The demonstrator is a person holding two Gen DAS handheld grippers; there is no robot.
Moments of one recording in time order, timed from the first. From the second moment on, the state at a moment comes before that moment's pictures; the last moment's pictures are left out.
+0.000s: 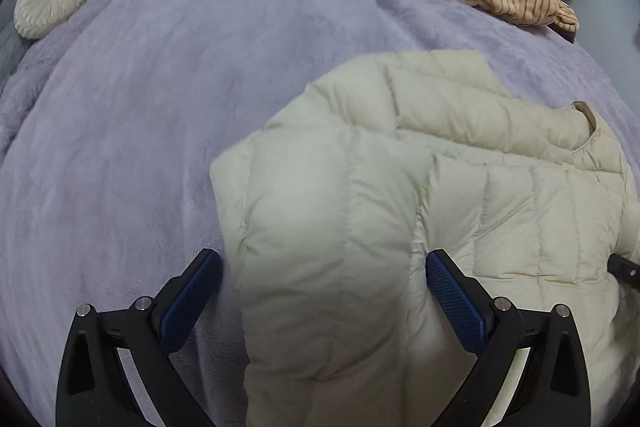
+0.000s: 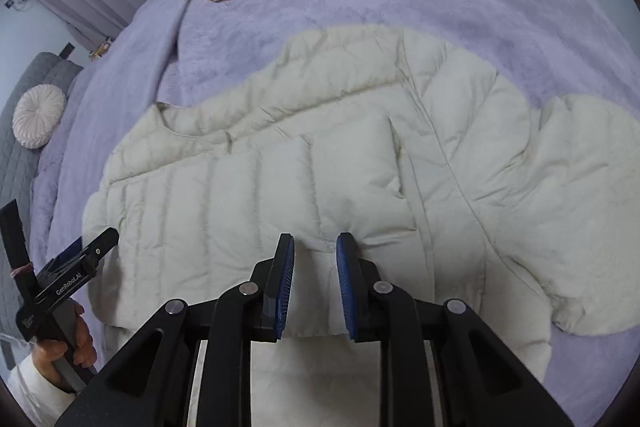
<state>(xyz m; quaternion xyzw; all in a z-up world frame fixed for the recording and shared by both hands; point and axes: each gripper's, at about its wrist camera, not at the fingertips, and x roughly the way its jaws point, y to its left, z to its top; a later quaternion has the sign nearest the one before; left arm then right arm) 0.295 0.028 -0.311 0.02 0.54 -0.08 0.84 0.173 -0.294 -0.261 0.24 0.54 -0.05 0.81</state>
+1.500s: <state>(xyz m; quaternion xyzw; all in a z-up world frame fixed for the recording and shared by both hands) 0.299 0.065 -0.291 0.05 0.53 0.02 0.85 0.175 -0.377 -0.277 0.31 0.50 -0.10 0.80</state>
